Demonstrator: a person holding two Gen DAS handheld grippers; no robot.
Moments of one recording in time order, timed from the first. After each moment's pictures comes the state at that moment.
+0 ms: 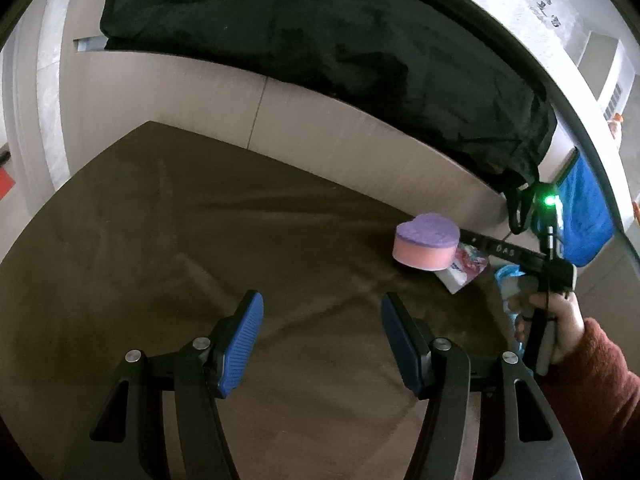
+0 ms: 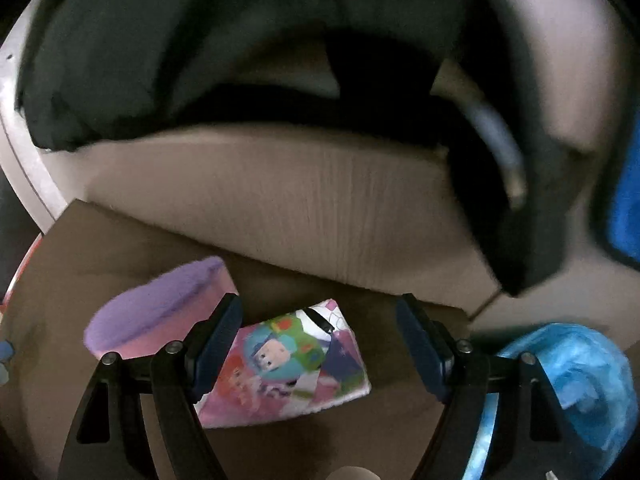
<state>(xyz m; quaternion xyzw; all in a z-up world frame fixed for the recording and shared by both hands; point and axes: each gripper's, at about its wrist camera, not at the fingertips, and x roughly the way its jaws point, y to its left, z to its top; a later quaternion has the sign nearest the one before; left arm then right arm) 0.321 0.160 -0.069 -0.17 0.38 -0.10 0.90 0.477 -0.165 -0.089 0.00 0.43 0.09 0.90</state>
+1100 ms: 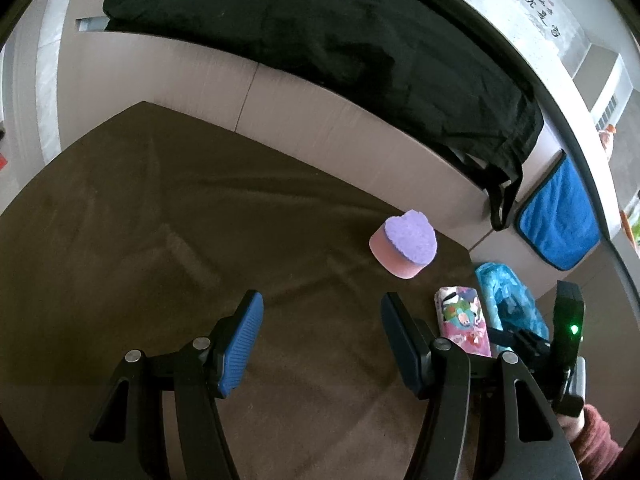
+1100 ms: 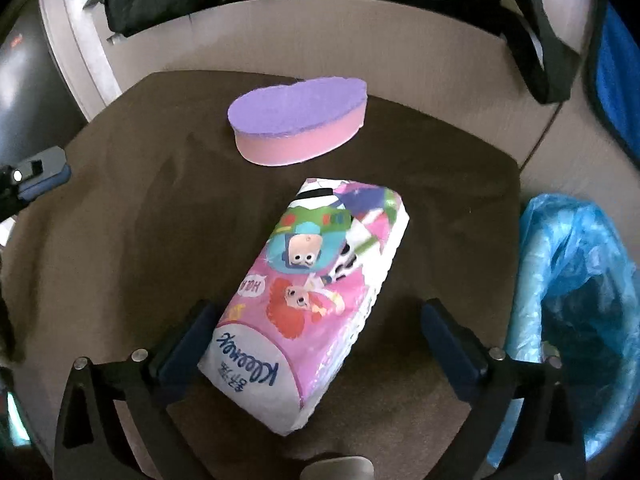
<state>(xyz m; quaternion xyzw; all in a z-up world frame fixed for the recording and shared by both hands) 0.303 0.145 -0.064 -0.20 0.39 -0.12 0.89 0.335 -0.119 -0.113 -0.07 0.48 0.16 0.86</state>
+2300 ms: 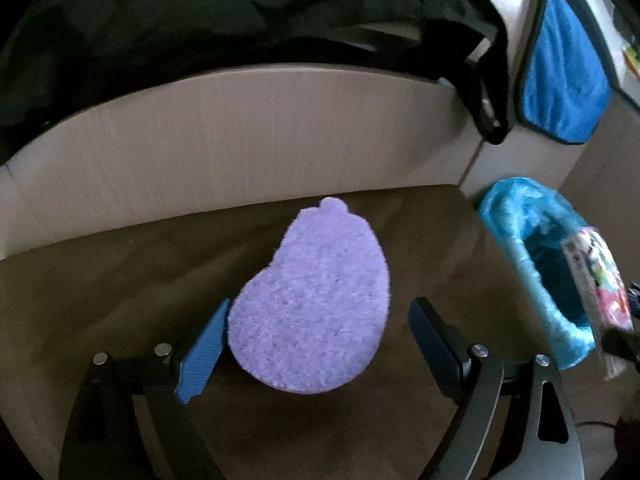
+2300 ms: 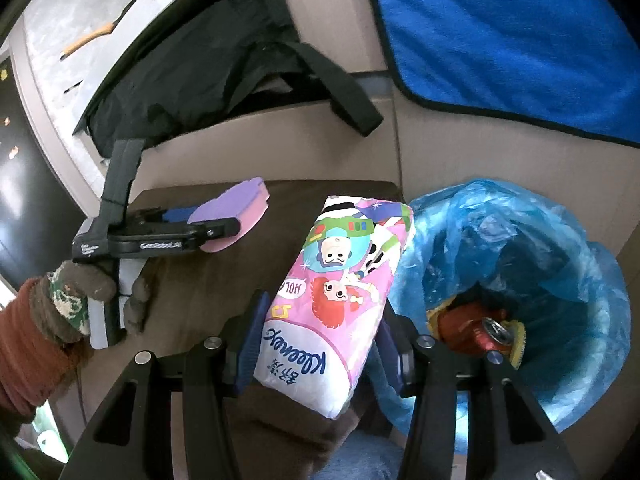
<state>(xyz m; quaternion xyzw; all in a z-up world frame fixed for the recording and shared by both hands) 0.444 -0.018 -0.090 0.04 0.44 -0.22 0.87 0.301 -0.250 -0.064 0.08 0.39 0.14 0.91</state>
